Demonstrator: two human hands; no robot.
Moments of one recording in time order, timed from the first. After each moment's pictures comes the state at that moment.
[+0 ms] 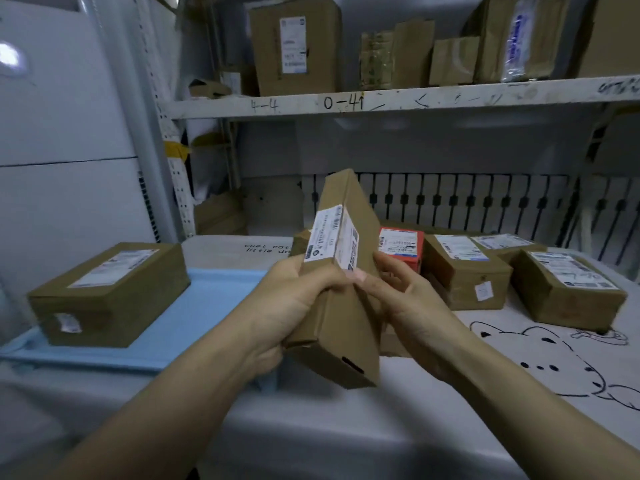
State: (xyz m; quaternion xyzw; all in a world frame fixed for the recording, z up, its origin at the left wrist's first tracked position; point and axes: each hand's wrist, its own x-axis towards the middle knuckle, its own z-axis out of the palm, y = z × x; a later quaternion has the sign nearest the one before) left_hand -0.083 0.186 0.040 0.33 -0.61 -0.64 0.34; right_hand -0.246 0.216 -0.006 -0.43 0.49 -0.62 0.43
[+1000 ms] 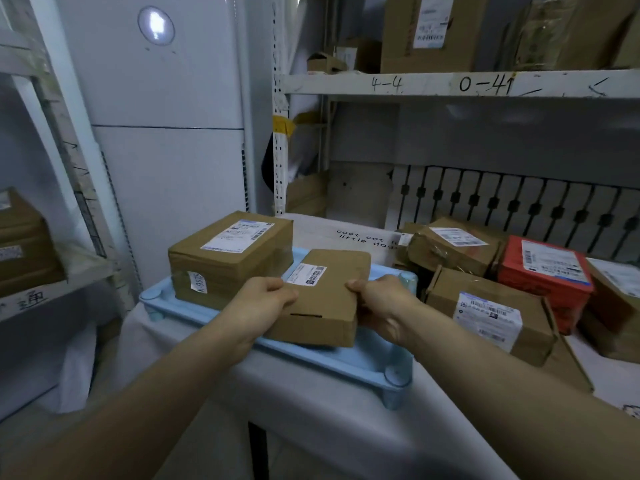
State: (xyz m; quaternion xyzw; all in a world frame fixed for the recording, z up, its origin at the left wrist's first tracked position) left_hand 0.086 0.050 -0.043 0.55 -0.55 -0.49 0.39; right_hand -0.095 0.040 -0.046 -0.34 0.62 -0.50 0.50
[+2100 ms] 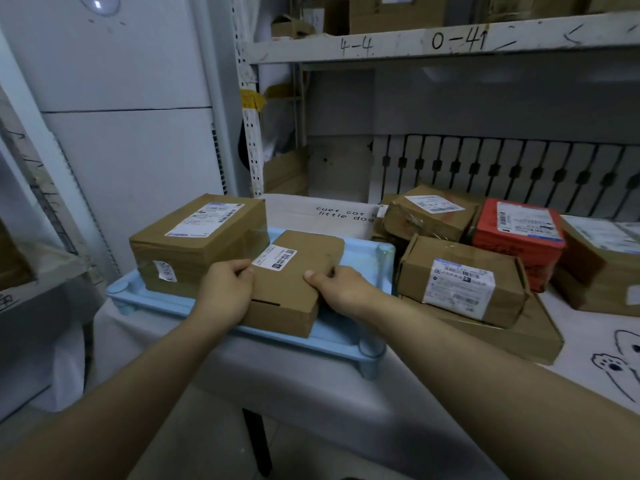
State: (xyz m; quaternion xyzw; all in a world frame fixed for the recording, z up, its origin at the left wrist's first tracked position) left_hand 0.081 0.036 -0.060 0.63 -0.62 -0.28 0.38; right_hand -0.096 0.048 -0.069 -0.56 0.67 -0.33 0.37
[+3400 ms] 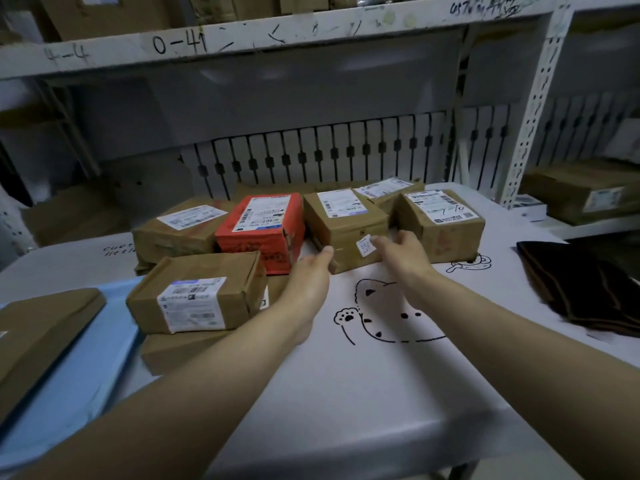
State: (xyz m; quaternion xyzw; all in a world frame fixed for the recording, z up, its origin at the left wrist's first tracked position) left_hand -0.314 0.153 -0.055 0.41 -0.66 -0.58 0.24; right_hand -0.454 0.209 -0.067 -0.21 0.74 -0.60 0.21
